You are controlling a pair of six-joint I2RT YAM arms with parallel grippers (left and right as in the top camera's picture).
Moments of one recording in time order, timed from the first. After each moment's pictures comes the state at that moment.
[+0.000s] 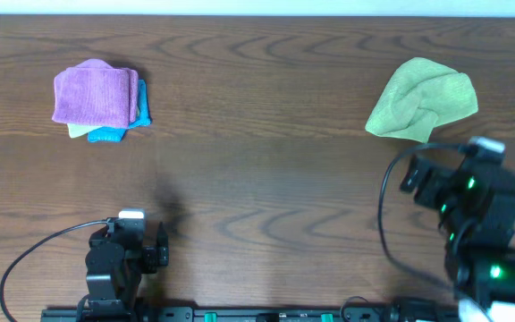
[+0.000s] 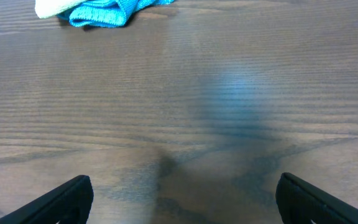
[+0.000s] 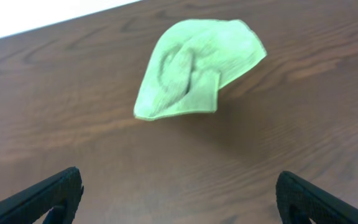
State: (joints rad) left arm 0.00 0.01 0.17 -0.79 -0.03 0.09; right arm -0.11 0.78 0.81 -0.67 0.09 0.22
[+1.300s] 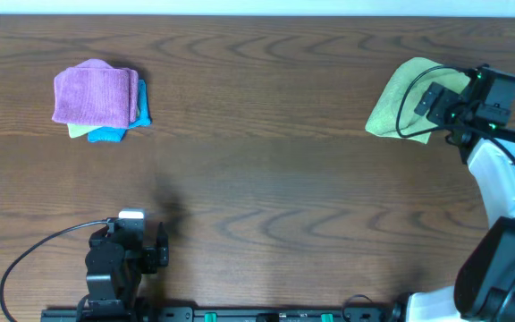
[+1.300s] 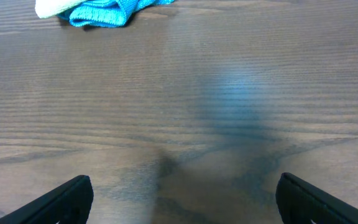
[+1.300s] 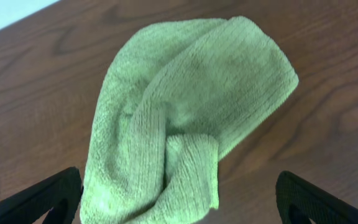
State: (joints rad) left arm 0.00 0.01 0.17 -0.79 -0.03 0.09; right arm -0.28 1.66 1.11 -0.24 -0.04 0.25
